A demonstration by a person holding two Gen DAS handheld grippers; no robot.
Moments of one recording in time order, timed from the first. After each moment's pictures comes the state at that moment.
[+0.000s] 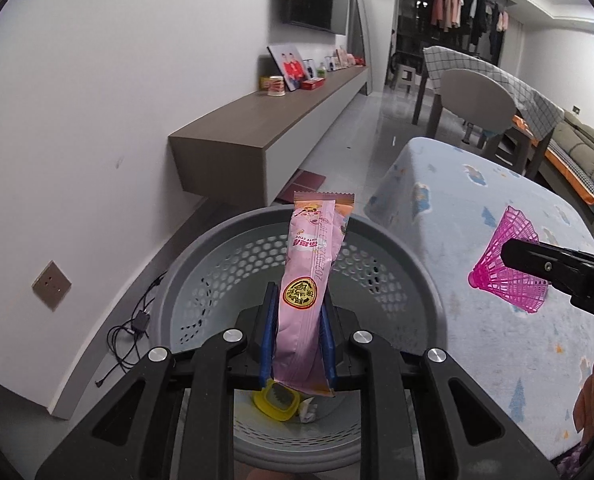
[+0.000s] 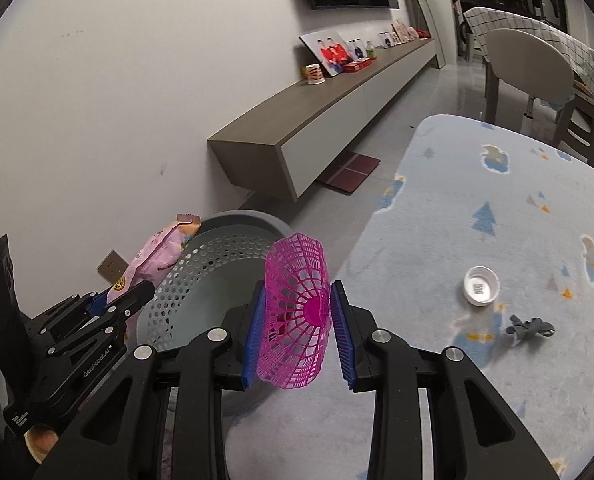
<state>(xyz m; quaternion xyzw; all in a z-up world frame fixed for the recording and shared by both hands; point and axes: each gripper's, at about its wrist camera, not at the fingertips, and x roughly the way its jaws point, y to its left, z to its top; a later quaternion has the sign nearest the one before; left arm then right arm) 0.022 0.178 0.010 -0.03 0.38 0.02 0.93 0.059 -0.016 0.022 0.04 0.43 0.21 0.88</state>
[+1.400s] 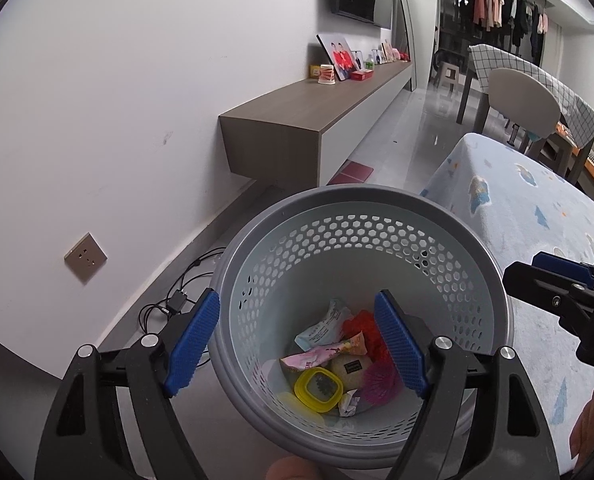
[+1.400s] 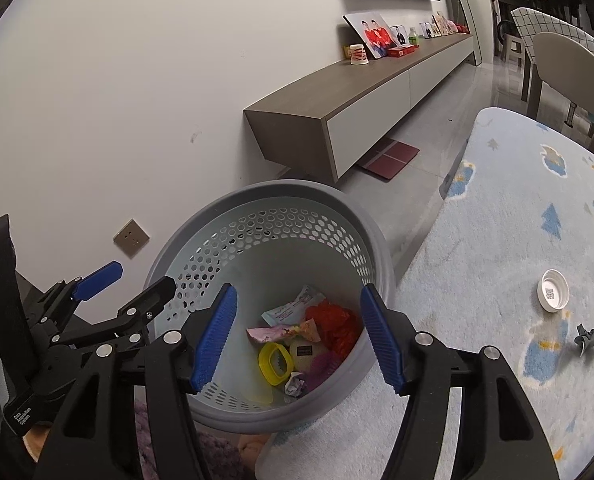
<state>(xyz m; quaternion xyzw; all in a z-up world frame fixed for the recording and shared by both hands) 0.012 0.210 -0.011 -0.03 0.39 0.09 0.92 0.062 0.030 -0.006 0.02 0.44 0.25 0.86</state>
